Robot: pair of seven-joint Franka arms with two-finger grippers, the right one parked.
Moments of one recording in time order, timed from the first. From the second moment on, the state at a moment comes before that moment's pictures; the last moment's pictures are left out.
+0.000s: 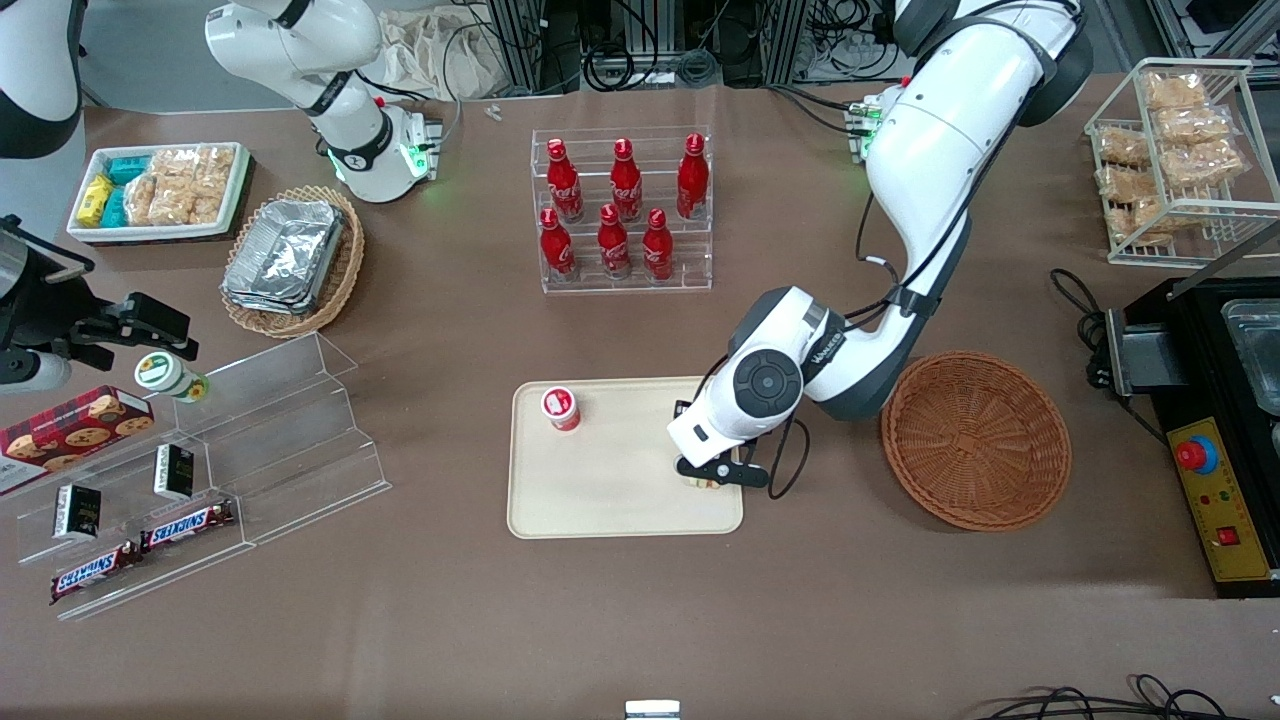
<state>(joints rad) -0.35 0.79 -0.32 -1.37 0.06 2.07 -0.47</state>
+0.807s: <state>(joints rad) -0.11 0.54 -0.31 -1.32 0.07 1.61 -0.26</state>
